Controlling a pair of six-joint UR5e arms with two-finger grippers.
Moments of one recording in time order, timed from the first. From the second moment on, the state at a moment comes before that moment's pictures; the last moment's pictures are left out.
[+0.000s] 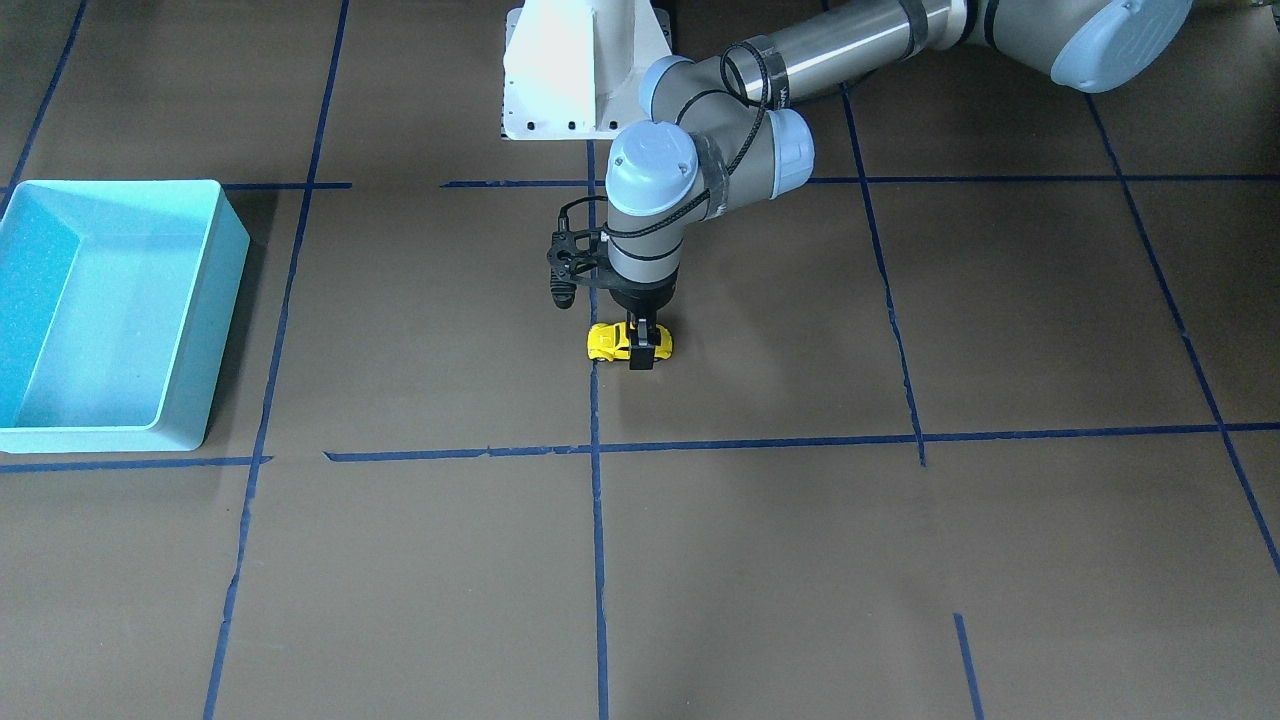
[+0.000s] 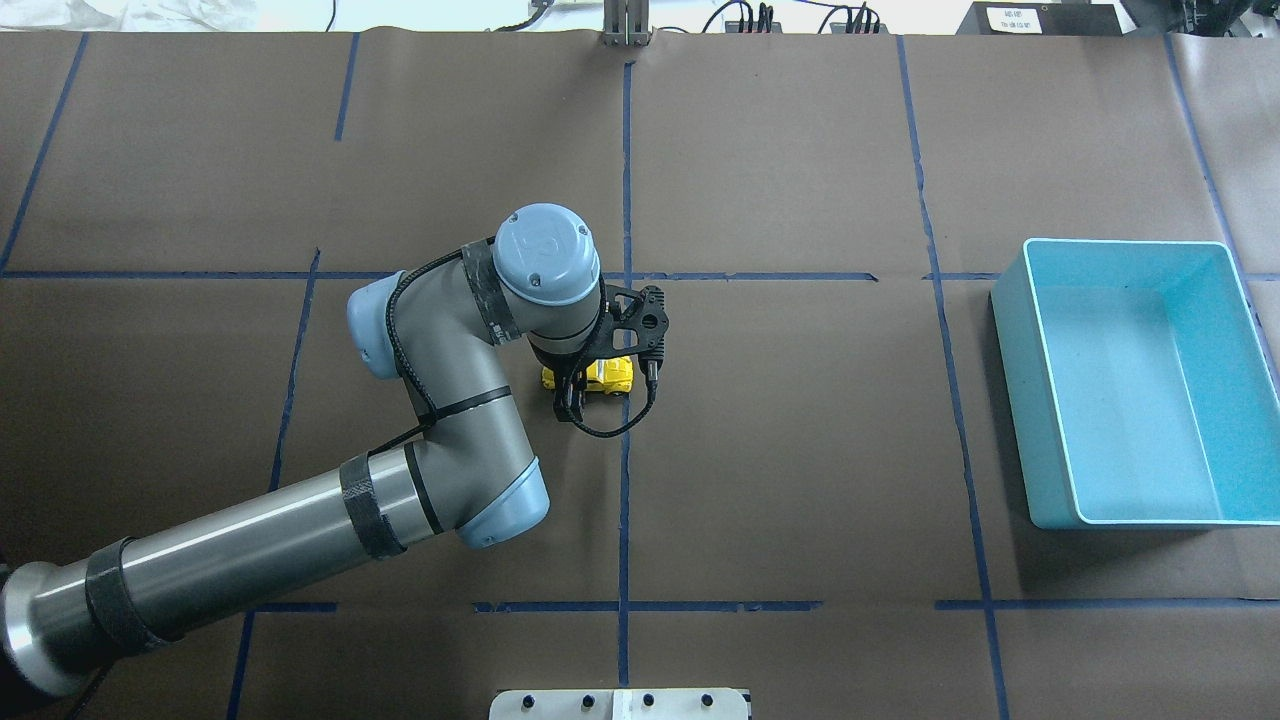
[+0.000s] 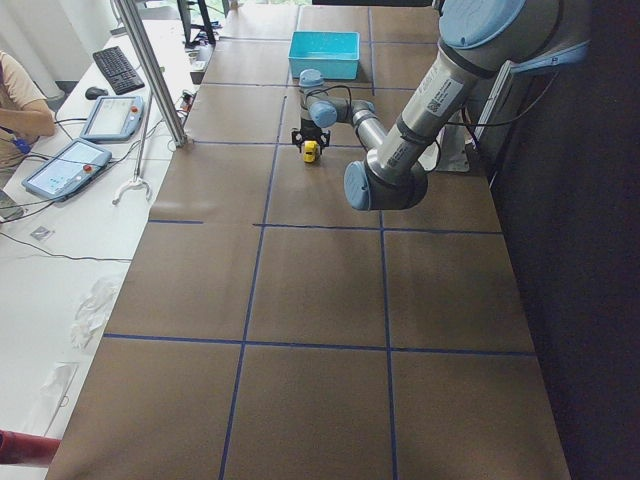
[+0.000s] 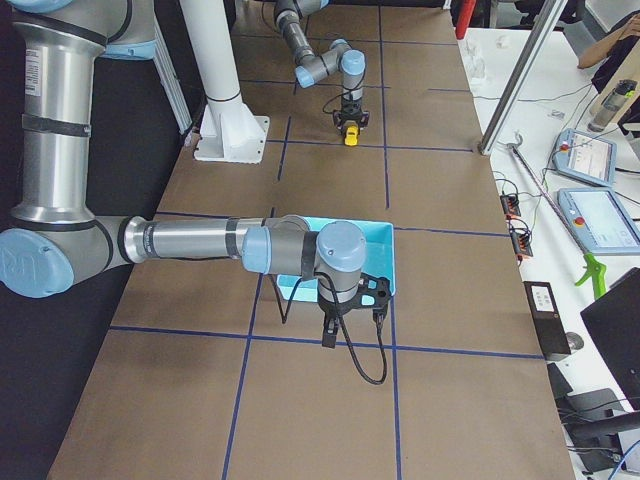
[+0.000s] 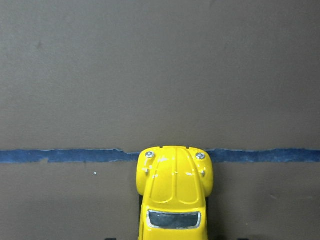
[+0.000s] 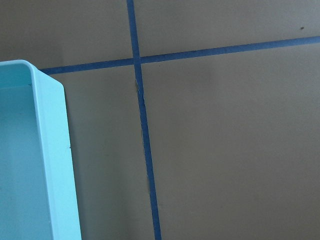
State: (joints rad) left arm -0.52 -2.41 -1.36 -1.70 -1.89 0.39; right arm 1.61 -1.71 1.79 -1.69 2.32 0.08
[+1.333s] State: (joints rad) left arm -0.53 -2.42 -1.38 -1.74 -1.88 0.39; right arm 1.61 -1.71 1.79 -1.69 2.32 0.08
